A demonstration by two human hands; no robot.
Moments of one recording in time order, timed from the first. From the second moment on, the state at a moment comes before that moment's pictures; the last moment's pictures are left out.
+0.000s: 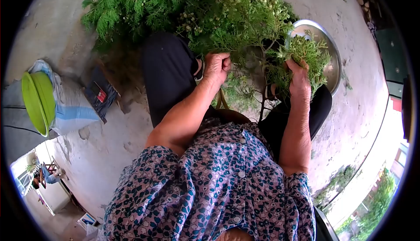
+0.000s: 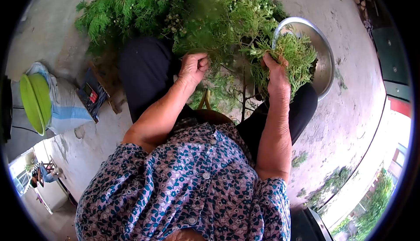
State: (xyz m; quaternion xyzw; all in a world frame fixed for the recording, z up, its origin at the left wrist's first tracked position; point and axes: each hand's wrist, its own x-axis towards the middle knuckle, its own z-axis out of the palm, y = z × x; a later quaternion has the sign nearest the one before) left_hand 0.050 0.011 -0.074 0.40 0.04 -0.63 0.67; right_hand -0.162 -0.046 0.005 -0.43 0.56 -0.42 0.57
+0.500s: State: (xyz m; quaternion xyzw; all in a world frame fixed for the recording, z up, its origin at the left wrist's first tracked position) left_hand 0.065 0.008 -0.043 0.44 -0.07 -0.56 0.69; right_hand -0.183 -0.062 -0.024 -0.37 0.59 -0.44 0.57
